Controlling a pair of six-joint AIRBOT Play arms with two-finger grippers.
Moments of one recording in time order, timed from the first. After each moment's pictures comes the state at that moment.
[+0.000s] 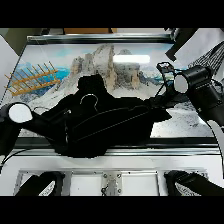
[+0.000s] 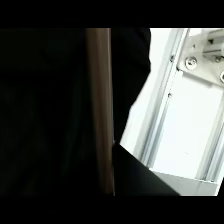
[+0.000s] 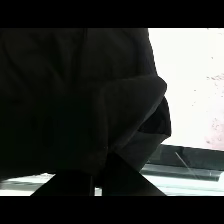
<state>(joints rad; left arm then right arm) -0.23 -0.91 0.94 1.10 -1.64 -0.62 0.36 -1.21 1.39 -1.69 1.53 1.79</state>
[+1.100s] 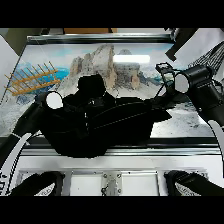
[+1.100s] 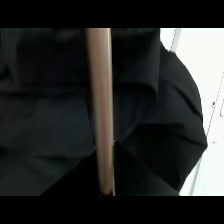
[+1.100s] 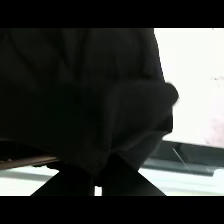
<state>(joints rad) -0.40 -1.16 1.04 1.10 -1.39 -0.59 0.36 -1.21 1.40 -1.67 1.58 1.74</state>
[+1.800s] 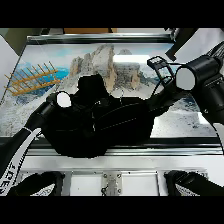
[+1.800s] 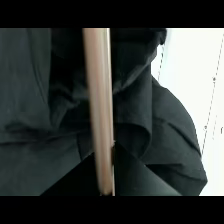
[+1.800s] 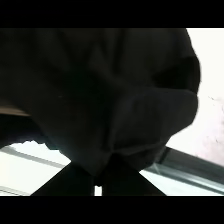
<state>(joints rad) -0.42 -1.25 1.04 1.00 -1.35 -0.55 0.50 -1.22 1.55 -1.66 1.68 1.65</state>
